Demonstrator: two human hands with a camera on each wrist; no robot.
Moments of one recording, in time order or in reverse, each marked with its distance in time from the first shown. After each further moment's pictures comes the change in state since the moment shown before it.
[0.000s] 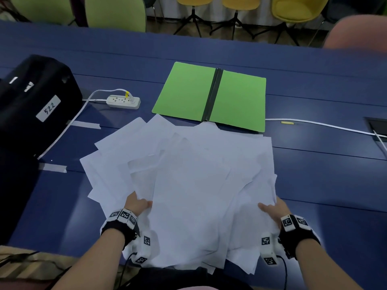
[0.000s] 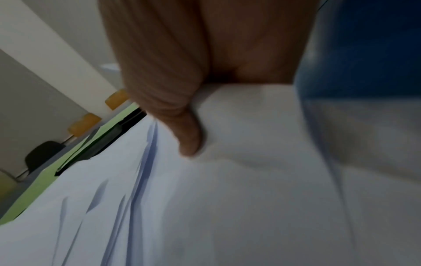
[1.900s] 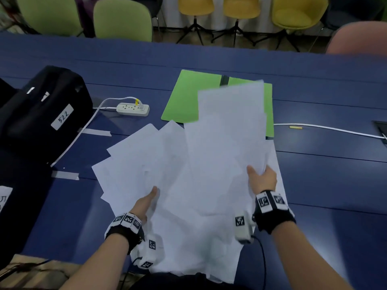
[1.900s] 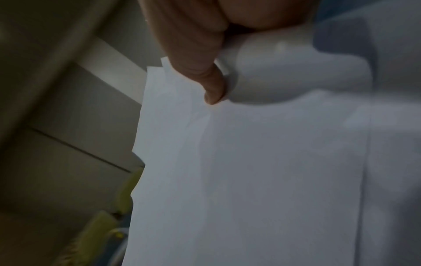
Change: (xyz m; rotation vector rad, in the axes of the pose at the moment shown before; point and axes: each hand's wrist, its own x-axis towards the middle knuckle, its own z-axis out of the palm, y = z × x) left_hand 0.047 -0.015 -0.024 -0.286 -0.244 -0.221; right_hand -0.067 -0.132 0.053 0.328 0.300 -0.325
